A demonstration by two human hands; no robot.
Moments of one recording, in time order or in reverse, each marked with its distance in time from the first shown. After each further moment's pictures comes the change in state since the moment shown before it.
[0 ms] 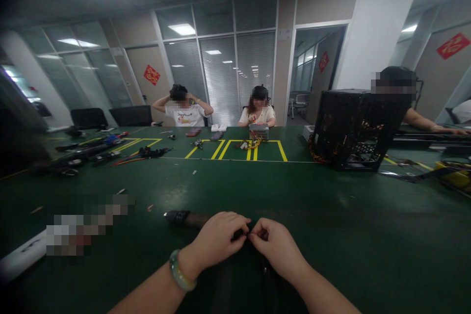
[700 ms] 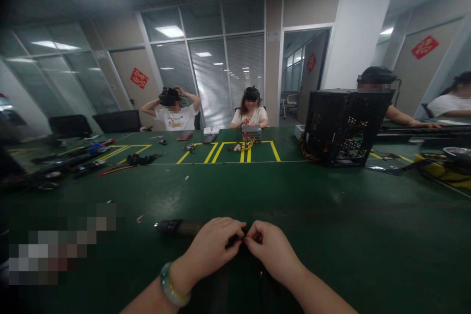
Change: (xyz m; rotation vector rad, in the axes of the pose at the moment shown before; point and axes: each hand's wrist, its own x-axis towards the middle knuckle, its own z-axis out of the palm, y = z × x) left_hand 0.001 0.001 0.002 -0.014 -0.009 -0.003; right_hand 0.000 0.004 0.004 -0.059 0.040 -0.007
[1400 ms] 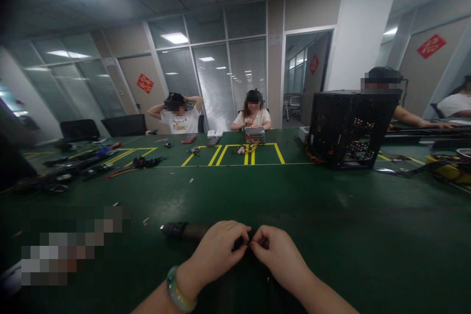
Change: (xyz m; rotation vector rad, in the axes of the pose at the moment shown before) left_hand -0.001 -0.001 0.001 -0.041 0.024 -0.037; right_hand 0.000 0.004 0.002 0.042 -0.008 0.004
